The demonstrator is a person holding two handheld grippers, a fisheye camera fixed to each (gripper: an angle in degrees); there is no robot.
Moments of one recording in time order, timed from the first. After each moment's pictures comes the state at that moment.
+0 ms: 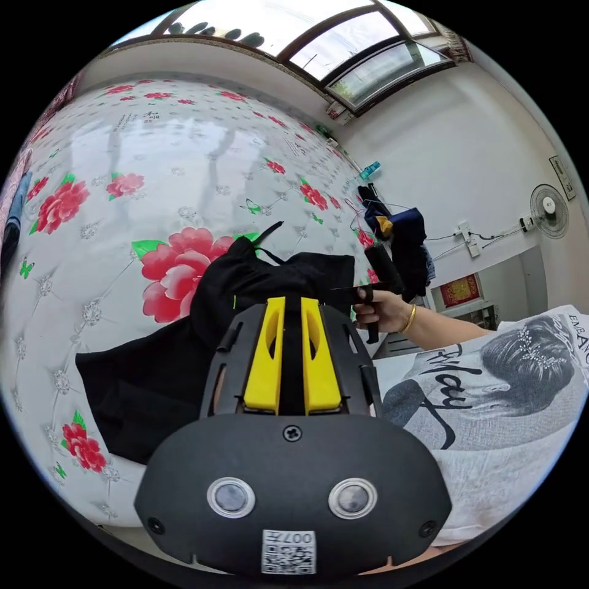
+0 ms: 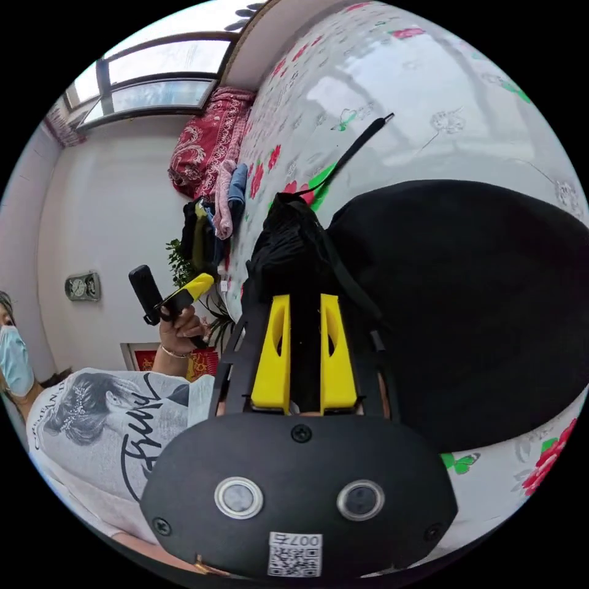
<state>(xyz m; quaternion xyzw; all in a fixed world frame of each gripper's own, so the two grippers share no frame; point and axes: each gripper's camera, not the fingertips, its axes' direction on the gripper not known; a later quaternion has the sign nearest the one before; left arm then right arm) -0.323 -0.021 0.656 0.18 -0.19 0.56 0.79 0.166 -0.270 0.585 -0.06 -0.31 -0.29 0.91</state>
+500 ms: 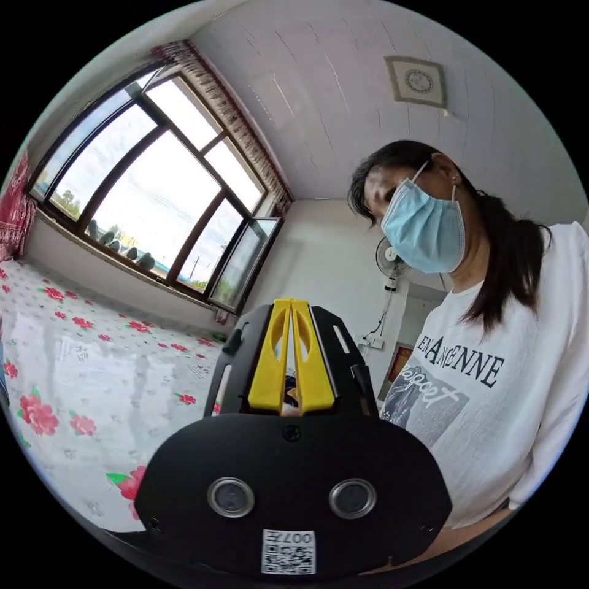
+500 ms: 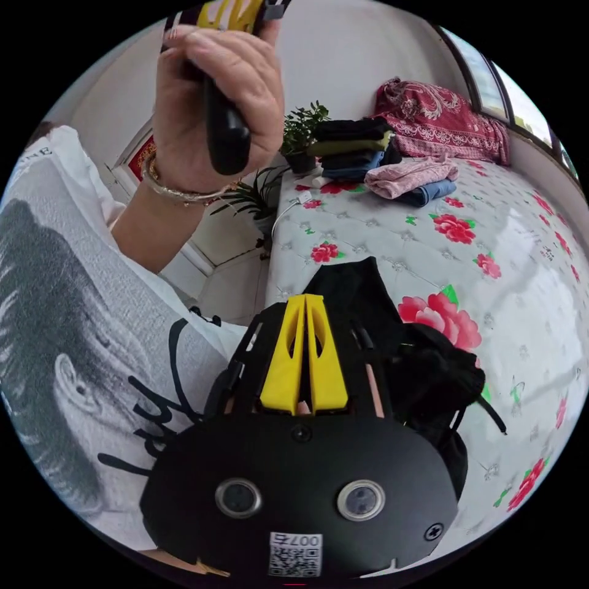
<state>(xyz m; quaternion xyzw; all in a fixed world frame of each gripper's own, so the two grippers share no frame) -0.339 0.155 0.571 0.37 0.19 0.78 0.48 -0.012 -0.075 0.557 -0.02 -0.13 -0.76 0.64</state>
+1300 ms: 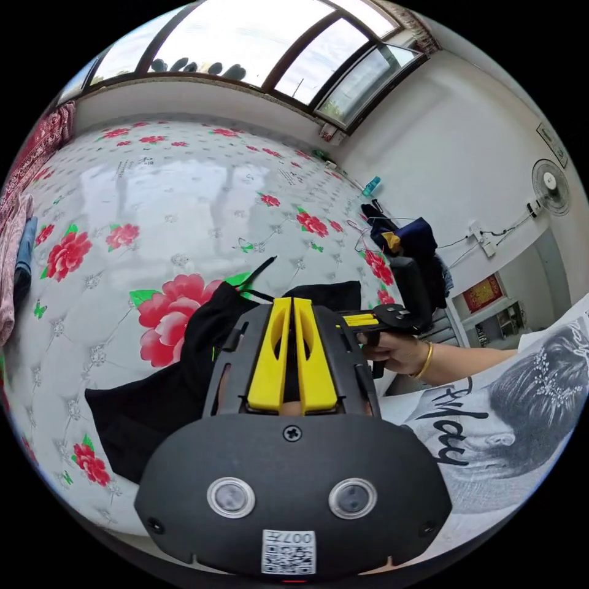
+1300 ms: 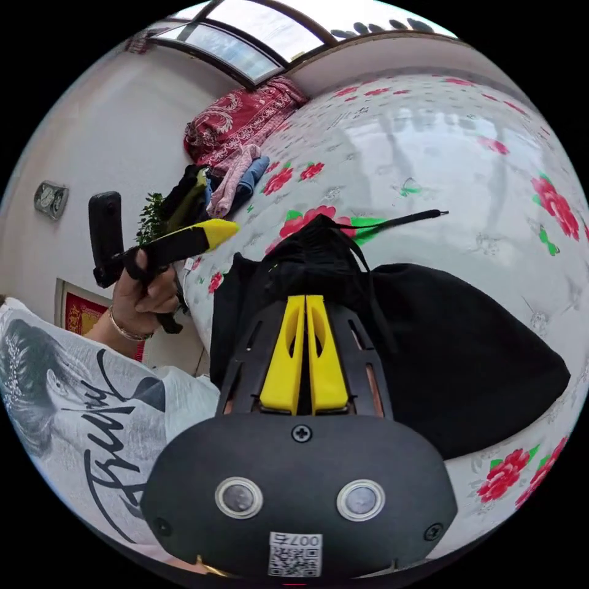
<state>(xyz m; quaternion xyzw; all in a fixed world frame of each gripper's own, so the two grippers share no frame) -0.285 0.025 0.750 0.26 -0.24 0.59 0.73 0.088 -0.214 0.574 0.07 -0.16 -0.44 0.88</state>
